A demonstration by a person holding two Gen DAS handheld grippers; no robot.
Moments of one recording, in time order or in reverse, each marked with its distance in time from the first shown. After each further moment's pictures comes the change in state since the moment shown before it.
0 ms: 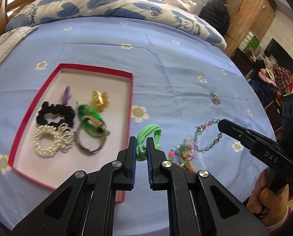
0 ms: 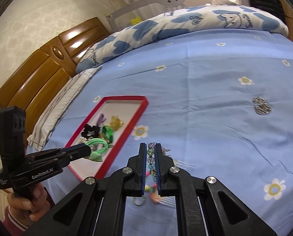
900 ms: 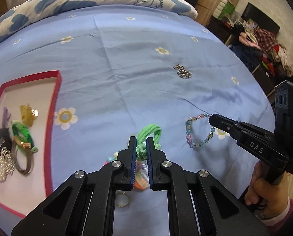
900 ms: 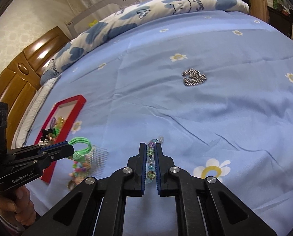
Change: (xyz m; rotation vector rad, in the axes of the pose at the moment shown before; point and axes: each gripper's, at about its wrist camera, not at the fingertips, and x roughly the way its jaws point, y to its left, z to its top) left arm 0.066 -0.112 0.002 0.222 0.126 -0.090; right arm -0.029 -0.120 -0.035 0.174 0.010 -0.190
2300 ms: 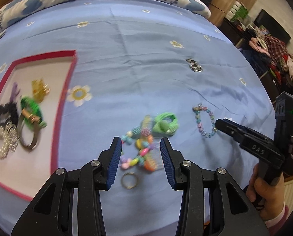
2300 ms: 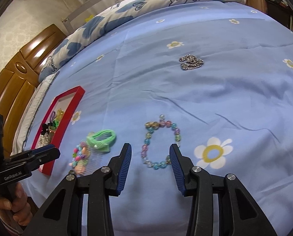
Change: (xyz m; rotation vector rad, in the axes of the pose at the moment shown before) left arm -0.001 0.009 -0.017 -0.072 0.054 0.025; right arm 0.005 -0.007 -0.018 0.043 0.059 -0.013
